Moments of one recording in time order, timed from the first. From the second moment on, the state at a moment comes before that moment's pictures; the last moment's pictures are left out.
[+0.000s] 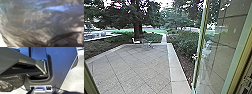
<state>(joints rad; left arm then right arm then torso) 1.53 3.05 -2.76 -0.46 0.10 0.52 -1.58 3.08 -2.74 0.12 -0.08 -0.15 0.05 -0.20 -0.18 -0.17</state>
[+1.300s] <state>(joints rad) 1.53 3.06 -2.76 -0.46 0.09 0.52 -1.57 3.08 -2.74 0.12 -0.08 -0.16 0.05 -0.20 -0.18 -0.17</state>
